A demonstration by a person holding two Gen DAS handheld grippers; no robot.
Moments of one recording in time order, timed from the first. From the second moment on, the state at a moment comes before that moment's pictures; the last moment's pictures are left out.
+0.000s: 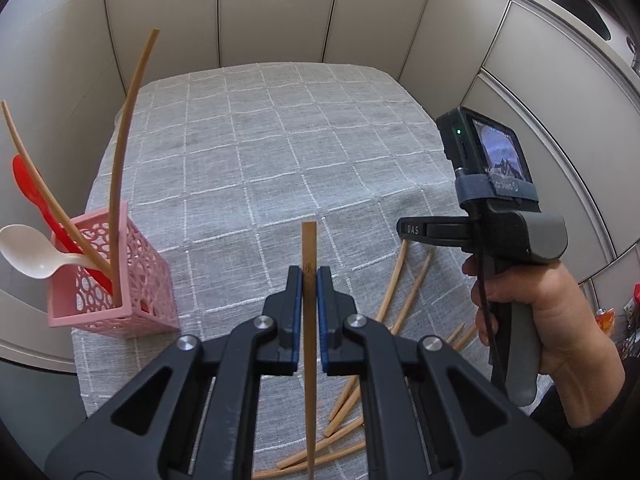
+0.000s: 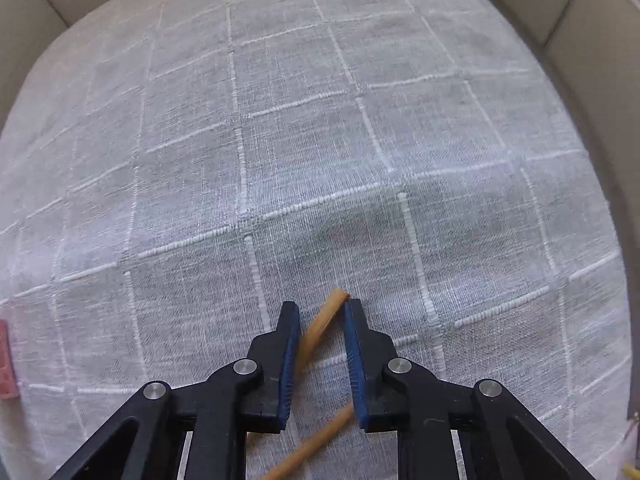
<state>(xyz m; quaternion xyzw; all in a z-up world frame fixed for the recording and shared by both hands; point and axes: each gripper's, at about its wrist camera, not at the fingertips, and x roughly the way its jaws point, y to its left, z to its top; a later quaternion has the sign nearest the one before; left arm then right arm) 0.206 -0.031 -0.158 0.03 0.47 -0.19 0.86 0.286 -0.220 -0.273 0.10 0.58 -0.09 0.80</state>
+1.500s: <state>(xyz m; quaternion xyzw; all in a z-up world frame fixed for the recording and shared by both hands) 0.166 0.055 -0.026 -0.04 0.21 -0.09 0.97 0.160 -0.221 -0.061 0.17 0.29 0.09 0.94</state>
